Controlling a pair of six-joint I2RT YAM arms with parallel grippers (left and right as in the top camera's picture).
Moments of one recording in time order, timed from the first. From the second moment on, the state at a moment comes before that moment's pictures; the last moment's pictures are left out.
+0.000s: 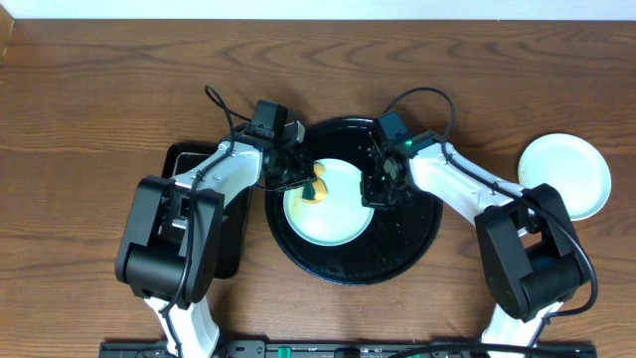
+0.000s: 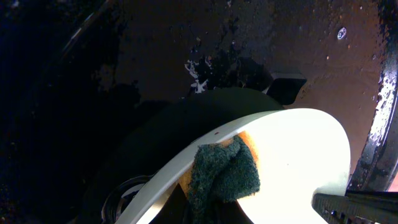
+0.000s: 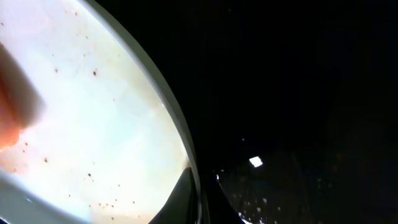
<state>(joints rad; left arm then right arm) -0.28 1.94 1.10 -0.43 0.47 -0.44 0.47 1.93 1.21 -0.76 -0.24 0.49</state>
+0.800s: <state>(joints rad) -0.24 1.44 1.09 -0.60 0.37 -0.40 0.46 1.95 1.27 -0.84 -0.12 0.49</state>
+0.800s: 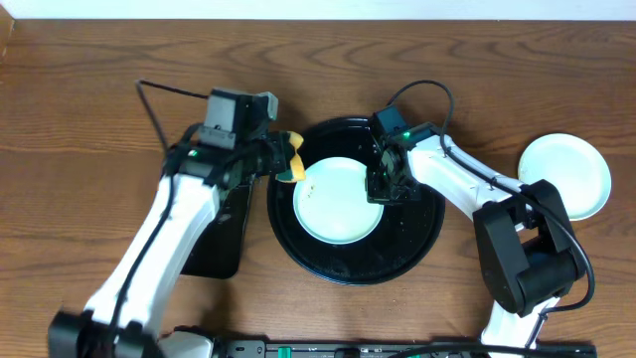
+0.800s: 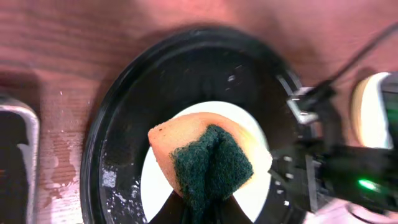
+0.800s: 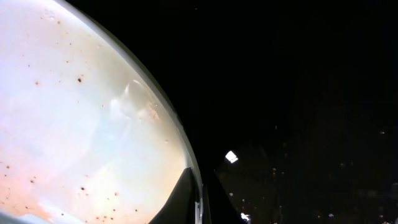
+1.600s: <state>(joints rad) -0.06 1.39 1.09 -0.74 0.31 -0.35 0.45 1.92 1.51 -1.08 -0.04 0.54</state>
